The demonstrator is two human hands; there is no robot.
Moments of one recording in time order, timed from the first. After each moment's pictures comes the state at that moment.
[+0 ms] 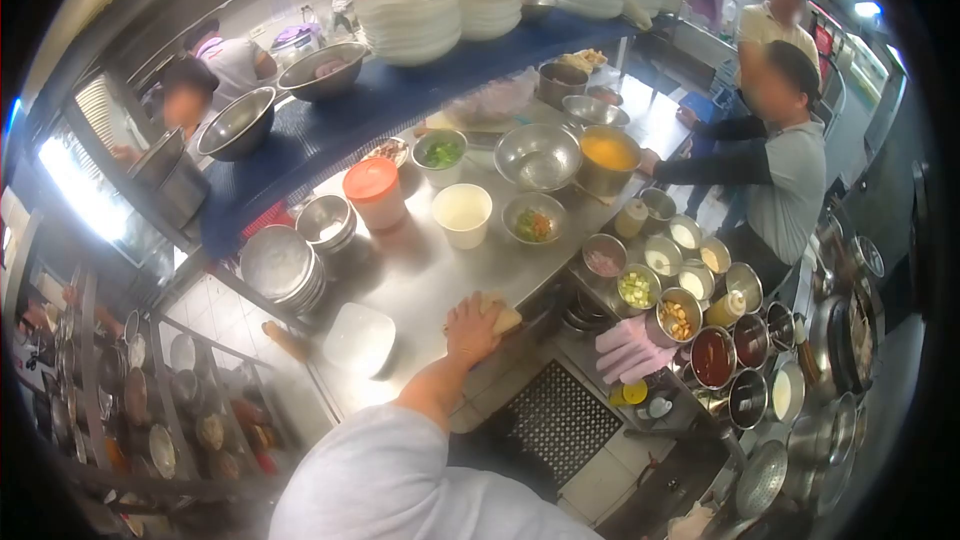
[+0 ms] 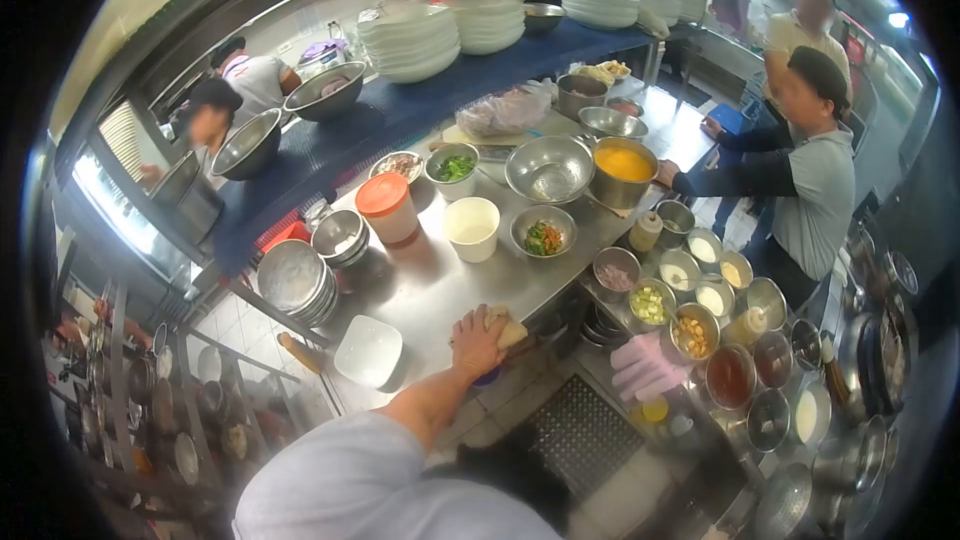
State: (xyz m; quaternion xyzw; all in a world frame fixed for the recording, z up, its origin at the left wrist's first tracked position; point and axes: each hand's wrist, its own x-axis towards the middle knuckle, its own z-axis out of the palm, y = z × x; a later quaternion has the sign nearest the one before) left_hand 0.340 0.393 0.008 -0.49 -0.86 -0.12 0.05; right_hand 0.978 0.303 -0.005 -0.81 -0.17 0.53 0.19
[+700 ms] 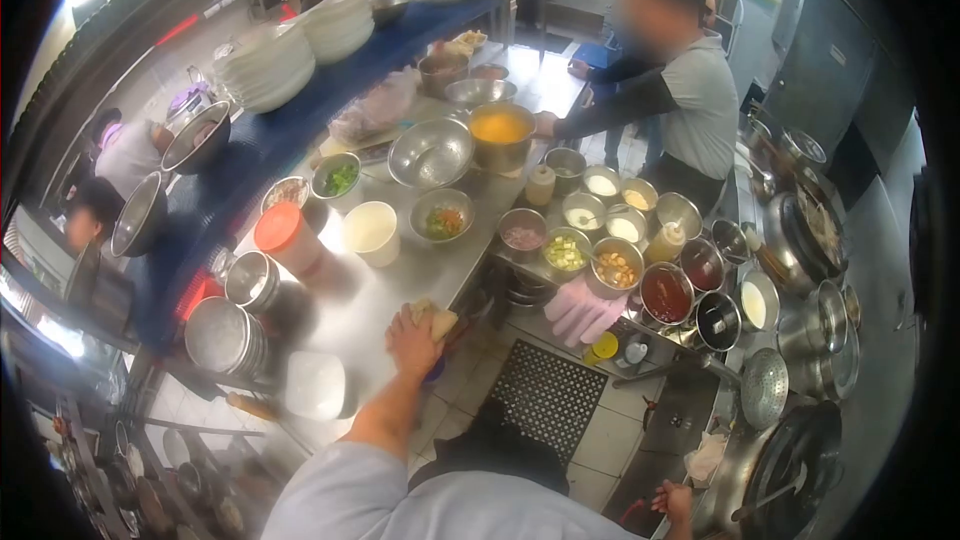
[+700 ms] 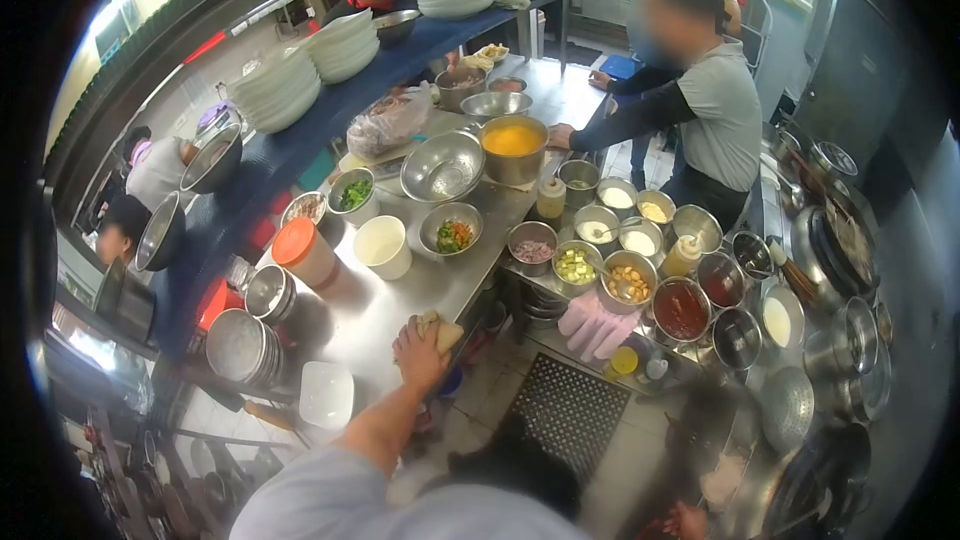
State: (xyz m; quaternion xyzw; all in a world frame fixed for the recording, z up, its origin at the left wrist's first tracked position) left_hand 0.346 0.396 0.013 -0.51 -0.85 -0.13 0.08; right_hand 1.013 0.302 -0.036 -0.77 -0.28 0.55 0.17
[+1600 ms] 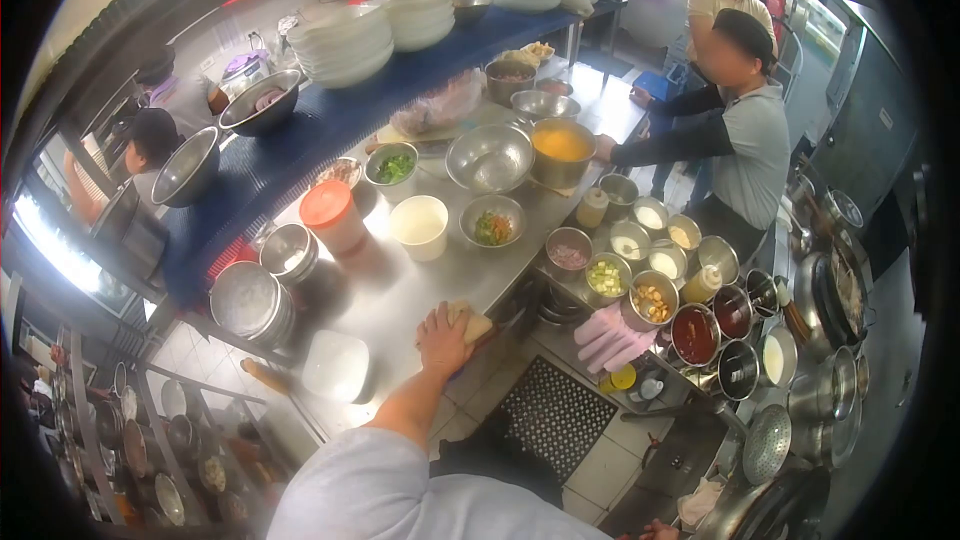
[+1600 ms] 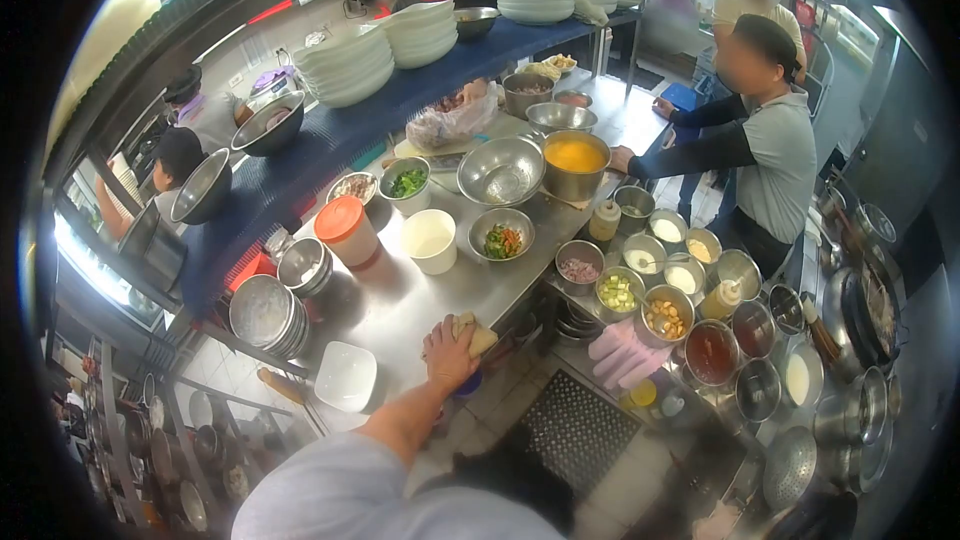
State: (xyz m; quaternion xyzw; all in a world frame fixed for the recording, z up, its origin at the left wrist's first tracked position) left_hand 0.342 0.396 0.011 -0.50 -0.86 -0.11 0.05; right_hand 0.975 0.309 0.020 -0.77 -0.26 0.56 0.11
